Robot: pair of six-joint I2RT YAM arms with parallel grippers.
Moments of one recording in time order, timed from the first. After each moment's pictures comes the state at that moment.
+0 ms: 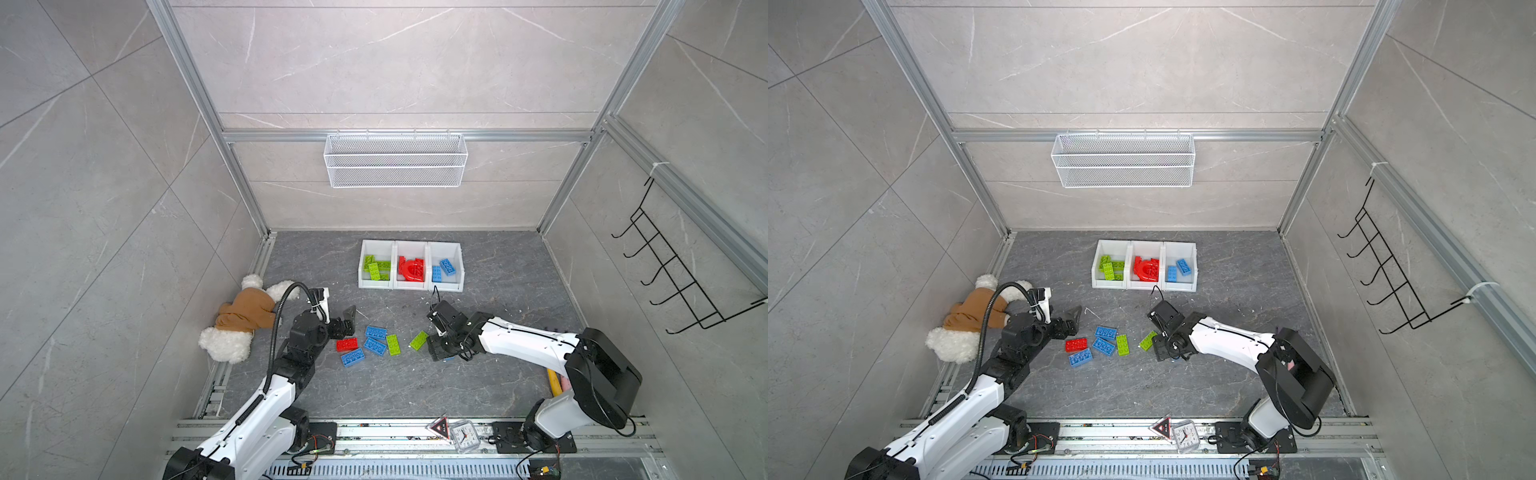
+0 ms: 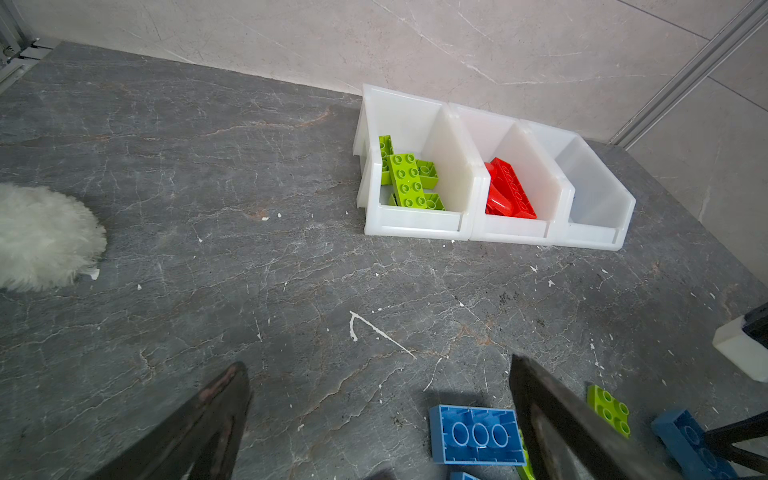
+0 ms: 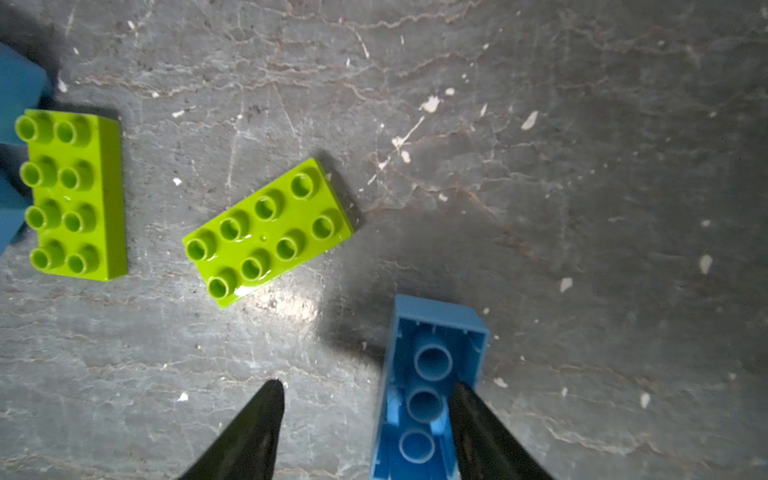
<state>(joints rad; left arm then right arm) -0.33 0.86 0.32 0.17 0.01 -0.27 0.79 1.56 0.89 -0.58 0.06 0.45</state>
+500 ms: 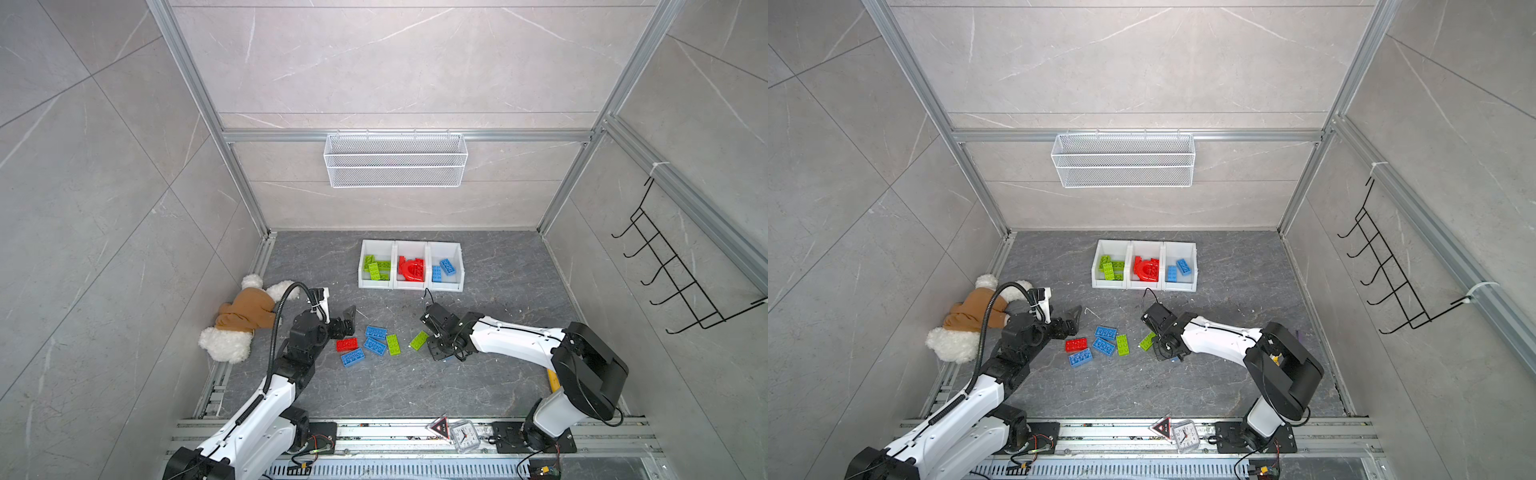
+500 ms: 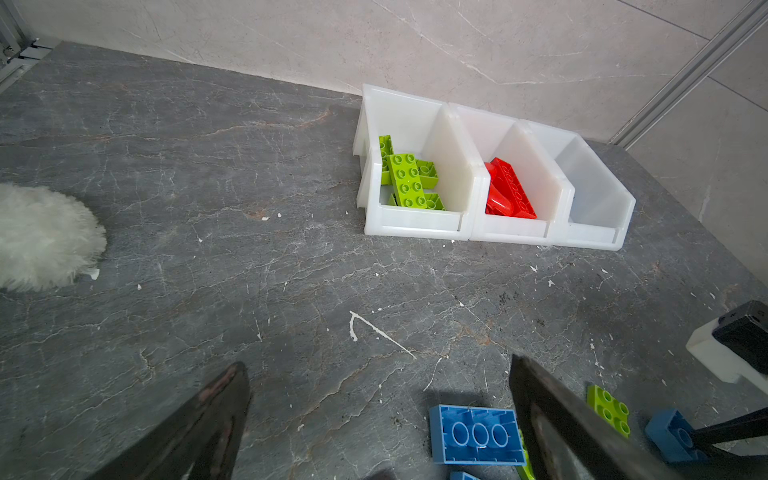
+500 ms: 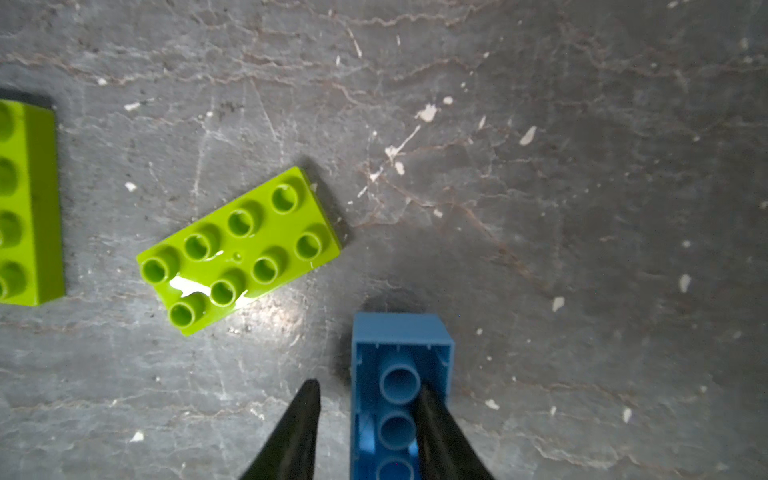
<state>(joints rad) -0.33 0.86 0.32 0.17 0.01 -0.27 0.82 1.62 0.92 -0.59 0.15 0.43</state>
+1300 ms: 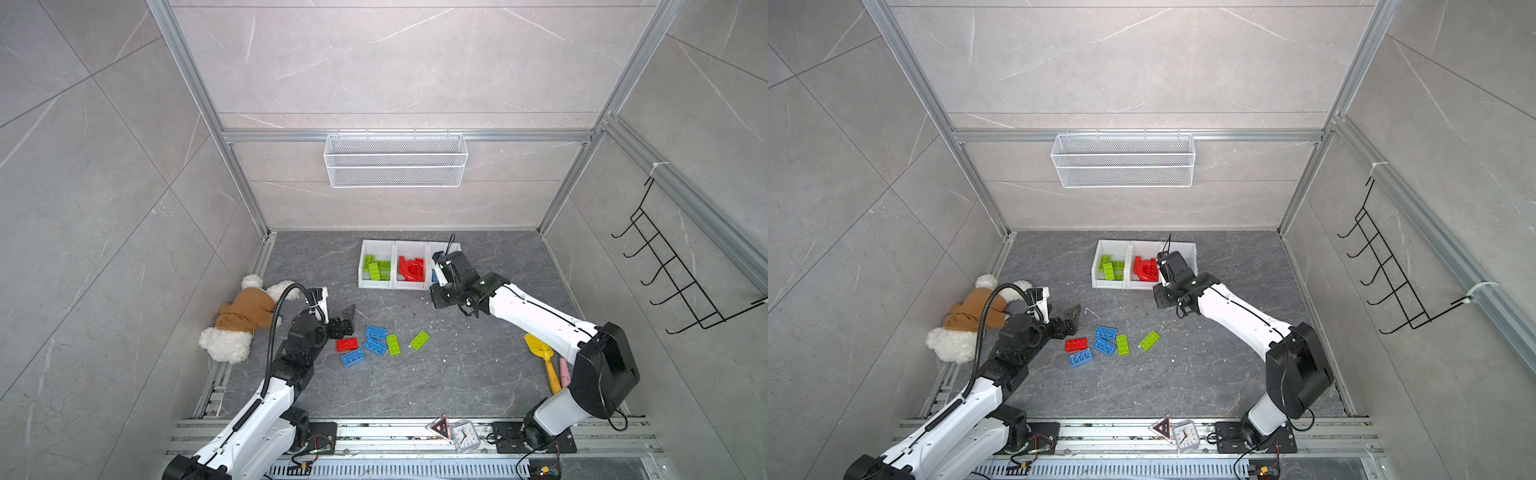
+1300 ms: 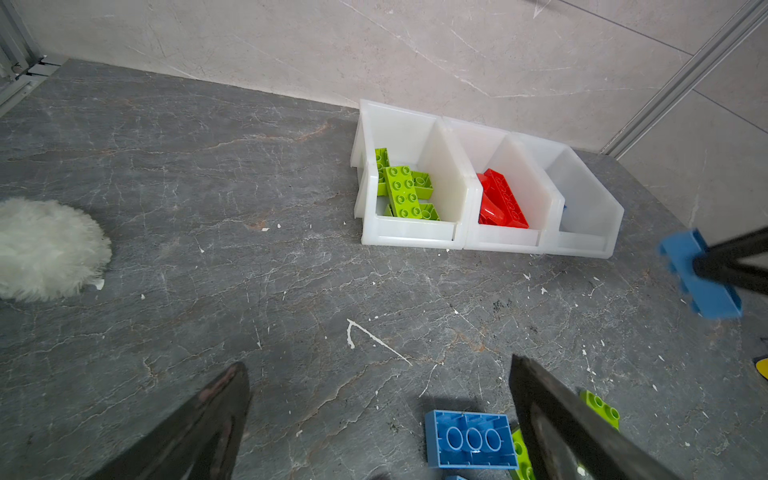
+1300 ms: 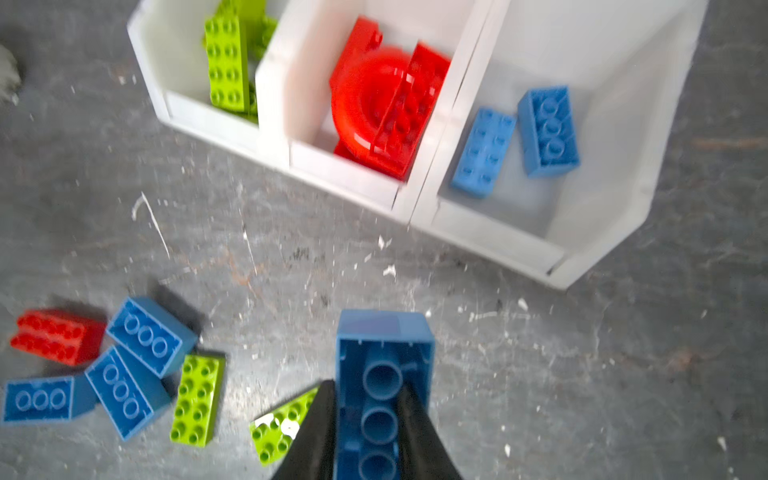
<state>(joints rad) -0.33 0.82 0.32 0.17 0.01 -0.27 0.58 1.63 1.31 -0.58 0.07 0.21</state>
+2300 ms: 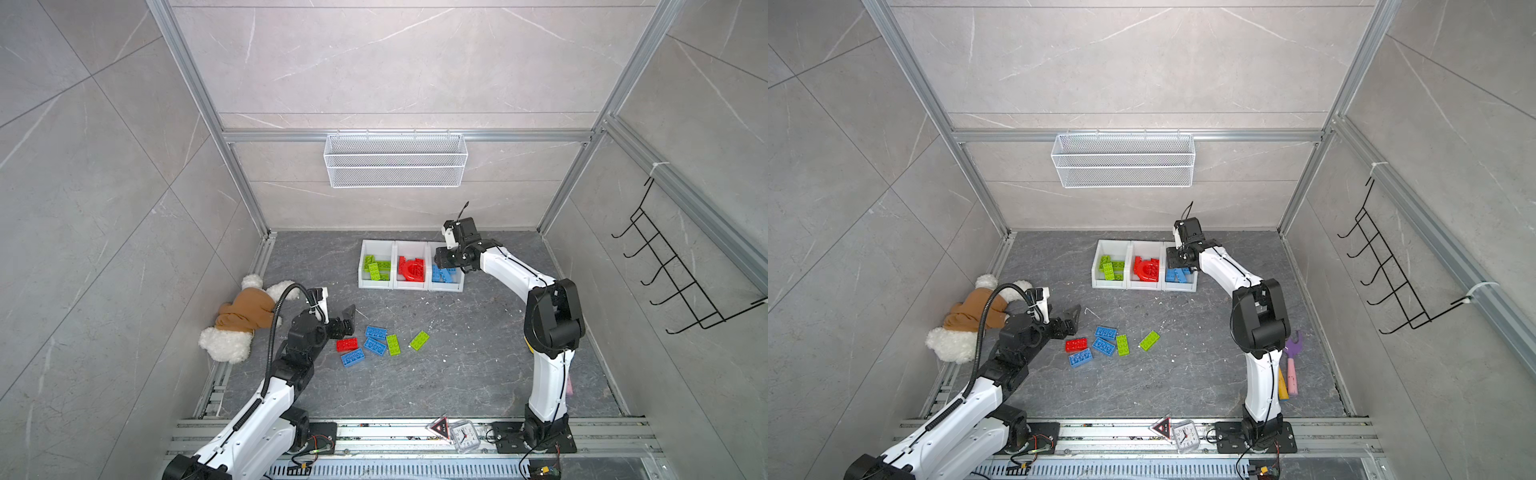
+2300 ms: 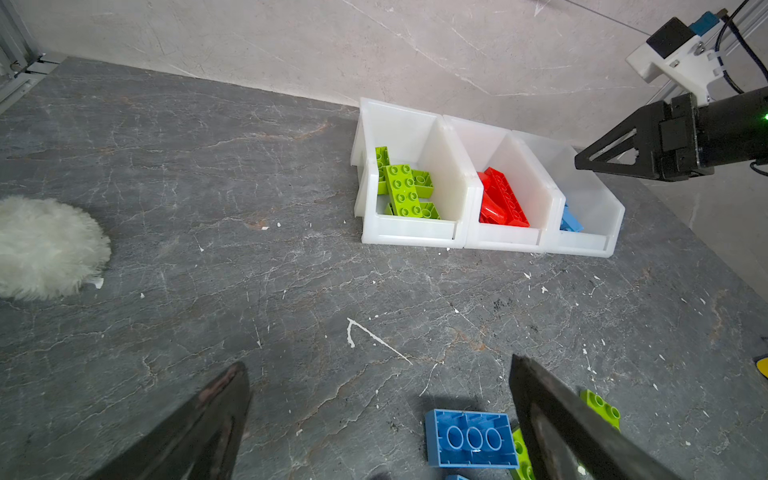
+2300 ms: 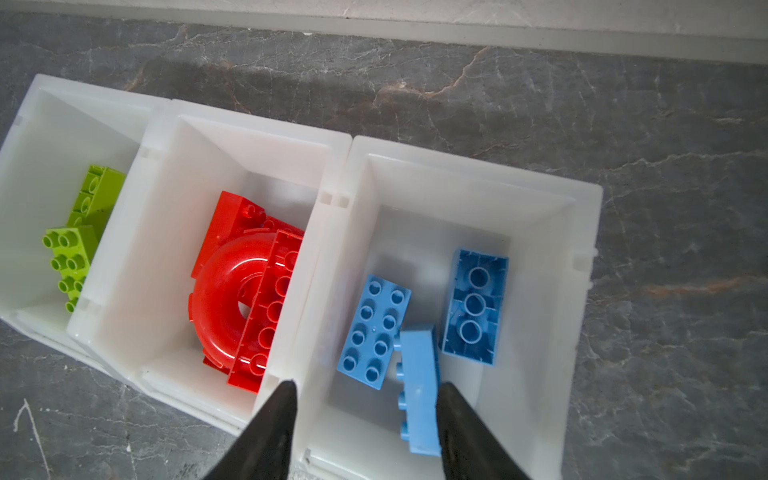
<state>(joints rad) -0.33 0.82 0.32 0.17 0.01 -0.27 0.33 2.04 1.67 -0.52 -0.06 0.15</state>
